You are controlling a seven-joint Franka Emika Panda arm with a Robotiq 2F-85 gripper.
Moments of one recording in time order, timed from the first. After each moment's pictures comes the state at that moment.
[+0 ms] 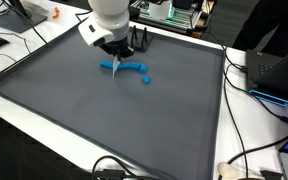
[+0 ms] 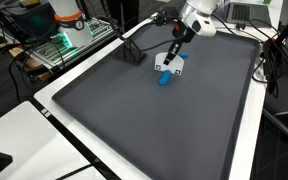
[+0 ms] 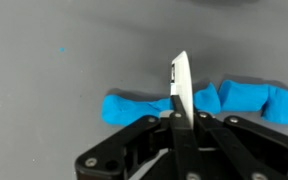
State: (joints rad) arm 0.13 0.54 0.02 -1.79 -0.25 2.02 0.01
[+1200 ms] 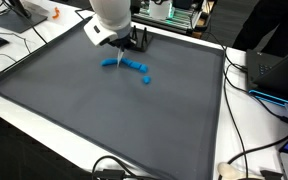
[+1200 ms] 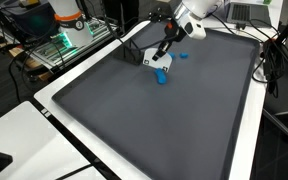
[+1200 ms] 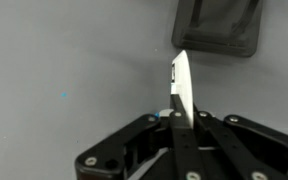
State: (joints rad) arm 0.13 0.53 0.02 -1.80 -0.25 1.84 -0.03
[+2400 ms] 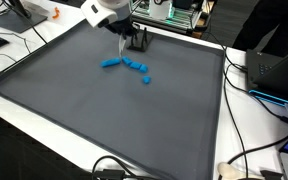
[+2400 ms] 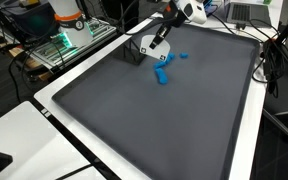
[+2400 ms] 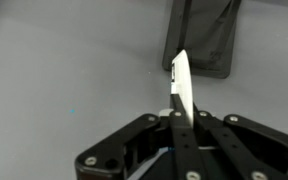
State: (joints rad) arm 0.13 0.43 0.03 -1.82 -0.21 1.73 -0.04
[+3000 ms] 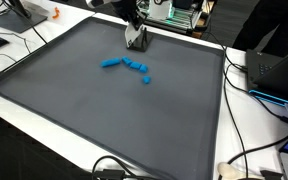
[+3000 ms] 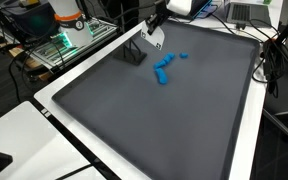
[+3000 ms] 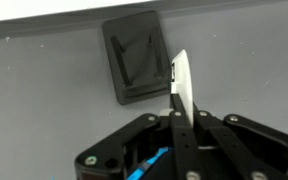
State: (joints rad) arm 0.08 0.30 0.02 -1.92 0.06 1.71 0.19
